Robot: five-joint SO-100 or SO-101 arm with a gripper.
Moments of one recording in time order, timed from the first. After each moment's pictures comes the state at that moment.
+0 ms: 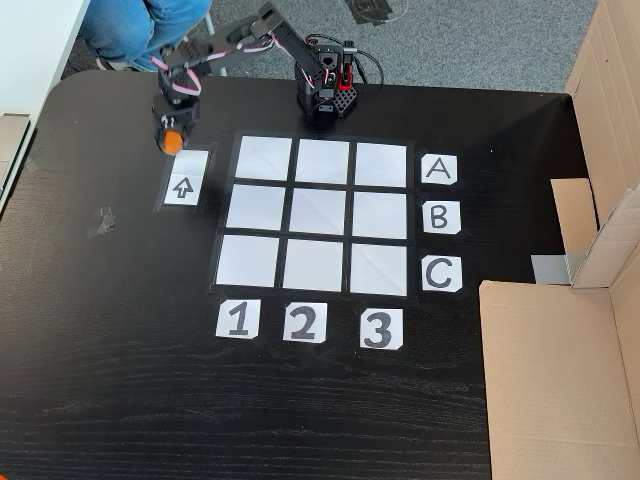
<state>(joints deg) 55.4 63.3 59.7 81.4 81.6</state>
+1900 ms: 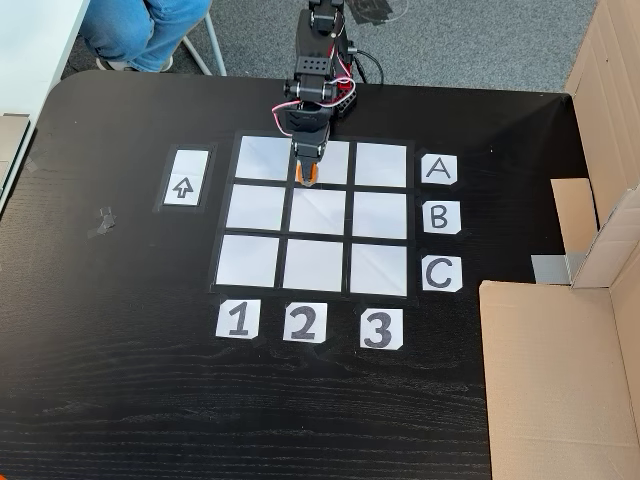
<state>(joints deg) -1.3 88.4 91.3 87.9 89.9</state>
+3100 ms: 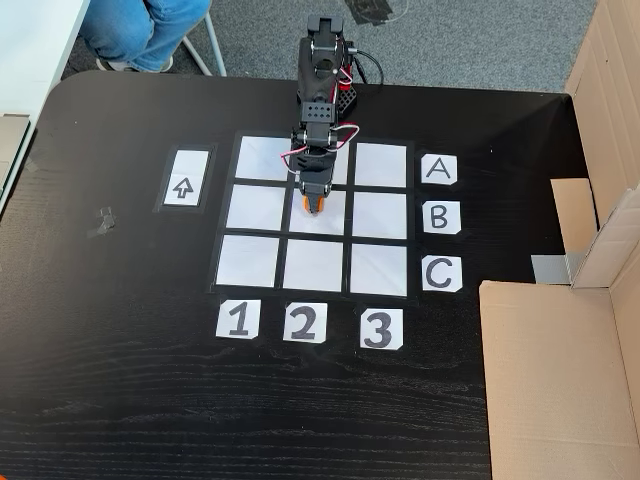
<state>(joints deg) -4.3 69.7 88.3 77.0 90.8</state>
